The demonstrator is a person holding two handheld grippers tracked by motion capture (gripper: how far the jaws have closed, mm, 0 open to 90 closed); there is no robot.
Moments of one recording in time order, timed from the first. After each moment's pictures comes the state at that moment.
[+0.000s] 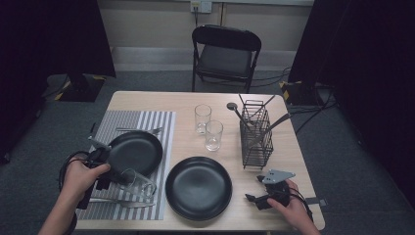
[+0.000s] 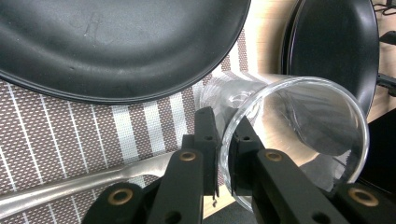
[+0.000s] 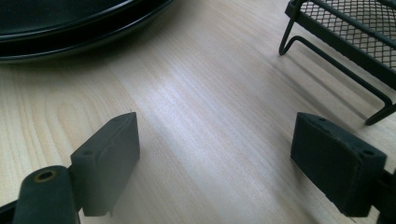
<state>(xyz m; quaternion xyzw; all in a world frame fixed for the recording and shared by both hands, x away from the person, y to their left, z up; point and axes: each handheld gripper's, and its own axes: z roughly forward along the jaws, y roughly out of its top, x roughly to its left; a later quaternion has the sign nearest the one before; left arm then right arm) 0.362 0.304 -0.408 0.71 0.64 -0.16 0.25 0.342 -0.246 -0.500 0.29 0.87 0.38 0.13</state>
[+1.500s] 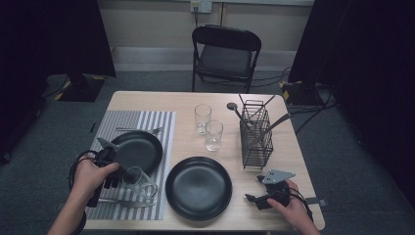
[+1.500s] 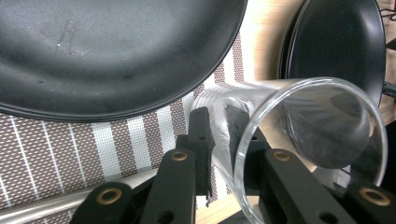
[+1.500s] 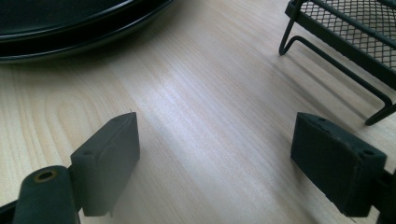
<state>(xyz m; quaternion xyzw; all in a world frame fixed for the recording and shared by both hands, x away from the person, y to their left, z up) 0.369 0.285 -0.415 0.70 0.65 -0.15 0.24 0.342 -0.246 -0.500 0.29 0.87 0.38 0.13</state>
